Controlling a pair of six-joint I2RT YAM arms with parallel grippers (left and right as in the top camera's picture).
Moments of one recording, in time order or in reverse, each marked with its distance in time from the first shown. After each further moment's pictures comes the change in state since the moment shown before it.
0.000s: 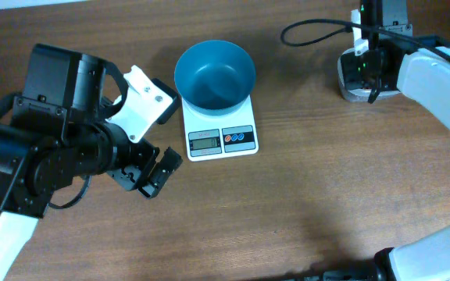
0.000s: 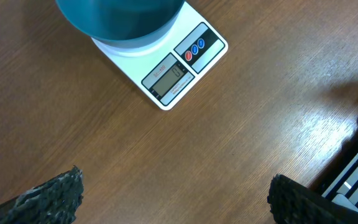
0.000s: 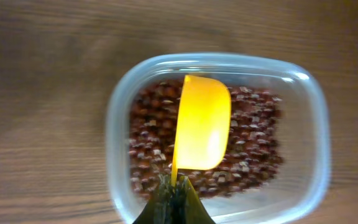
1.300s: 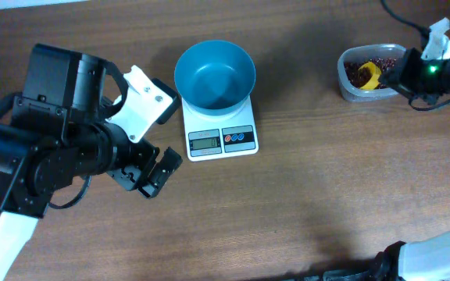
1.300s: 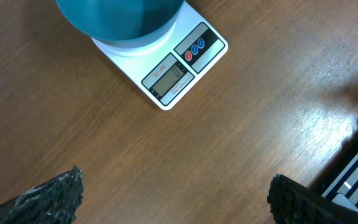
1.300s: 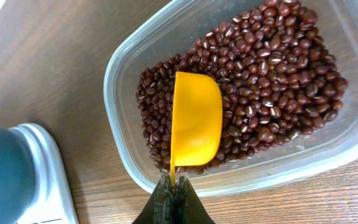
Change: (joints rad) left arm 0.000 0.000 0.000 0.000 0.000 0.000; right arm -0.436 0.000 0.003 -0.105 -0.760 0.270
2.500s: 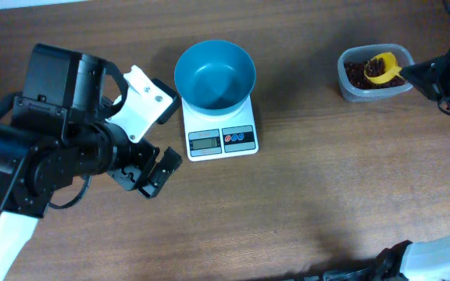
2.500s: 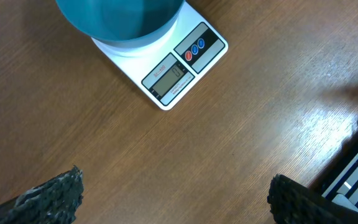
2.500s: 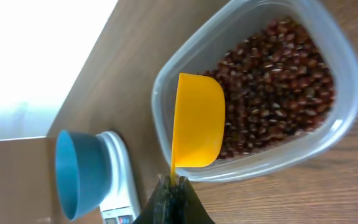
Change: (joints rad) left arm 0.000 0.000 0.000 0.000 0.000 0.000; right arm -0.189 0.000 0.000 -0.013 -0.339 0.000
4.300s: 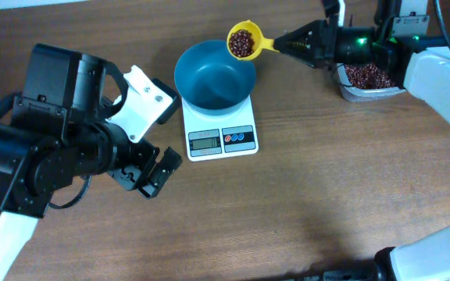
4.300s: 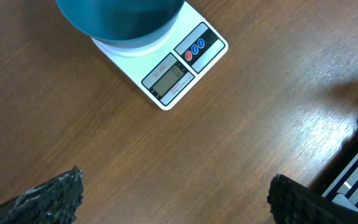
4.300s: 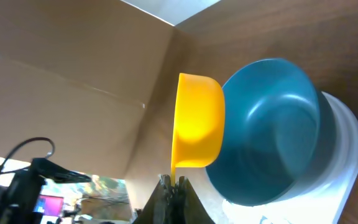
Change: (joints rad) left arm 0.000 0.000 0.000 0.000 0.000 0.000; right arm 0.598 0.000 -0.003 0.462 -0.314 0.286
